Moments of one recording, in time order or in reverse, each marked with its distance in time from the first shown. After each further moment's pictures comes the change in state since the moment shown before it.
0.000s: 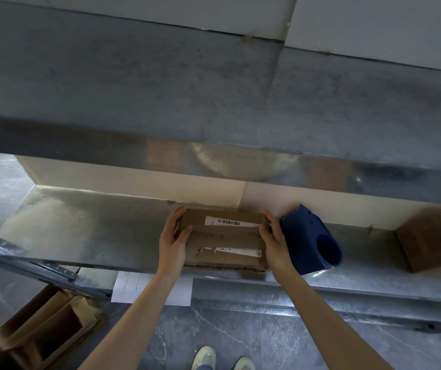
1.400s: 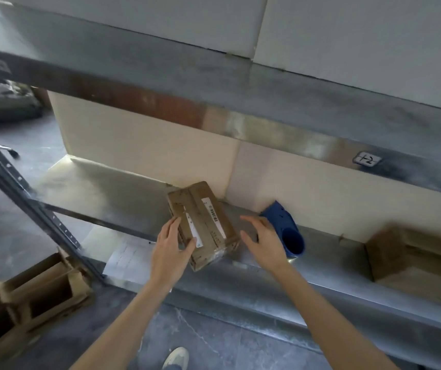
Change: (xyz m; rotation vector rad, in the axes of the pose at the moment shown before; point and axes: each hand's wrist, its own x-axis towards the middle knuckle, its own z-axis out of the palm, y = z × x) left_hand -0.110 -0.001 0.042 0.788 0.151 0.023; right_hand -0.044 -0.021 -0.072 -0.754 -0.240 -0.453
